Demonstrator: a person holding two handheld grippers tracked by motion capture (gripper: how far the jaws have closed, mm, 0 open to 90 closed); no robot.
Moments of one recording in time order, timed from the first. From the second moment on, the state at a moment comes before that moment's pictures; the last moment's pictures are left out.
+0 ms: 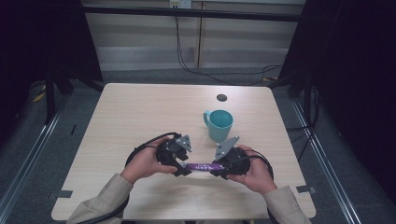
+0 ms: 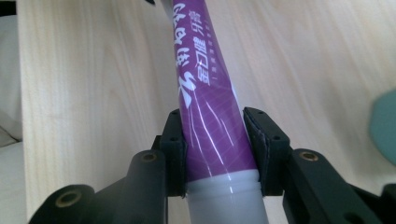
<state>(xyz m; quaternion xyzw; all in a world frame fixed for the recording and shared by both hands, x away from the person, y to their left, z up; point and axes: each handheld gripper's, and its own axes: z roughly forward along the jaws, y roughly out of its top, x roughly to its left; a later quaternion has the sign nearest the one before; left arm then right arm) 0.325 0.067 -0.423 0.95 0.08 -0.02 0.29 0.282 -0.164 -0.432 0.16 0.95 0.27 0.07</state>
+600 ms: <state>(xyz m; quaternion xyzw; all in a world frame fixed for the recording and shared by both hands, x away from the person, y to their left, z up) 0.337 0.097 -0.430 0.94 0.15 -0.04 0.30 0.280 -0.200 -0.416 0.20 0.93 0.29 0.11</state>
